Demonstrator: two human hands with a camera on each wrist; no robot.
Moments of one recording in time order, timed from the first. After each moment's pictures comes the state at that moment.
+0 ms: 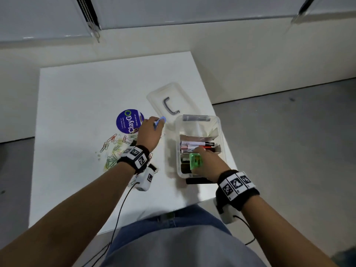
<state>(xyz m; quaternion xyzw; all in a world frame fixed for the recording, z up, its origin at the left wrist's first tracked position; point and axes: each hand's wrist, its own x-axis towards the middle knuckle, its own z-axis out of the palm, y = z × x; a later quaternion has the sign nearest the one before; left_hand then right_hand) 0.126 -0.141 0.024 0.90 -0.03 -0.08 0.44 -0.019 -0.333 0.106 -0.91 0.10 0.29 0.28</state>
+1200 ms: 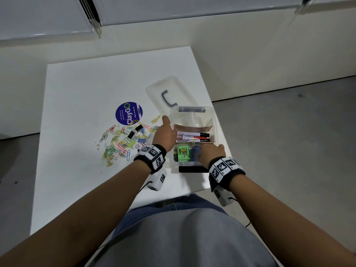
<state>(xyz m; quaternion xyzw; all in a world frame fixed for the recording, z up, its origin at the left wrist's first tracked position) 0.057 -0.207 0.050 0.92 -0.02 -0.17 0.36 -0.025 -0.356 0.069 -0.95 0.10 0.29 0.04</state>
